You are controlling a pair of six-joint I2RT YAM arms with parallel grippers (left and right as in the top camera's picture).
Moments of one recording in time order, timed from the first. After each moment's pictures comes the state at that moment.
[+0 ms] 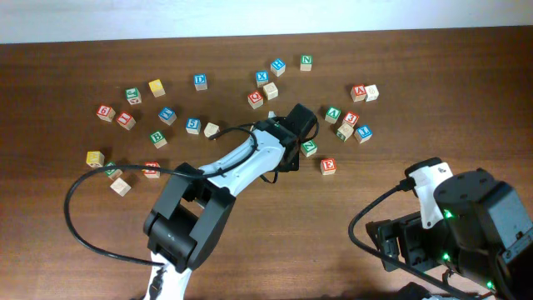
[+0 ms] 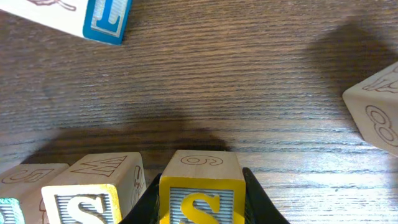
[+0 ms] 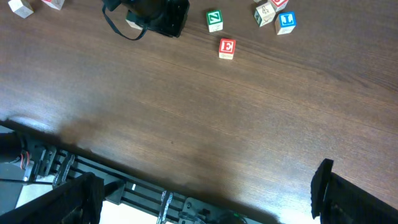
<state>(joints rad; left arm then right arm) -0.68 2.13 1.54 -0.78 -0.19 -0.60 0.58 1.00 1.68 -1.69 0.05 0.29</state>
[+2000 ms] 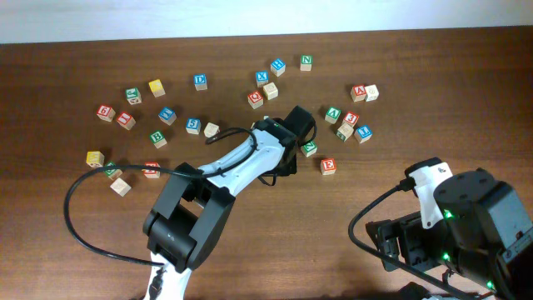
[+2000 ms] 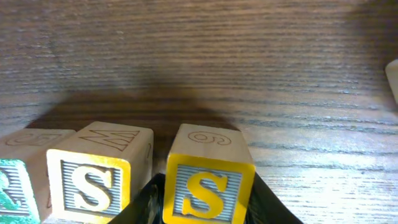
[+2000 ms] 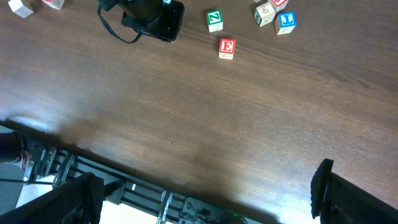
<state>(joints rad) -0.68 2.13 1.54 -0.85 -0.16 -0.66 0.58 1.00 1.68 -1.69 0.05 0.29</state>
